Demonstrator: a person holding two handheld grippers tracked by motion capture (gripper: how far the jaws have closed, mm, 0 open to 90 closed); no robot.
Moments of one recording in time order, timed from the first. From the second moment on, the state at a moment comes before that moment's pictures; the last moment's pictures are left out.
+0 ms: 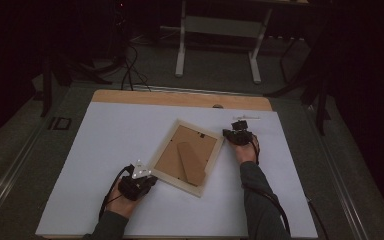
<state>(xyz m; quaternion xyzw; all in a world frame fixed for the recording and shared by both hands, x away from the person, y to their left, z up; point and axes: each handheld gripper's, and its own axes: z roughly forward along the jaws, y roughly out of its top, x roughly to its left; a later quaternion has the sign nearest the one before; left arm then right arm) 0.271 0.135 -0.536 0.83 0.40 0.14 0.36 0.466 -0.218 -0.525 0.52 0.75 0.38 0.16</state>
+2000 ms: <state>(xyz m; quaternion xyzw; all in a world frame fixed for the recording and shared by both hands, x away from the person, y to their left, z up) 0.339 0.135 -0.528 0.83 0.44 0.14 0.31 0.416 -0.241 -0.526 0.45 0.81 0.34 0.13</state>
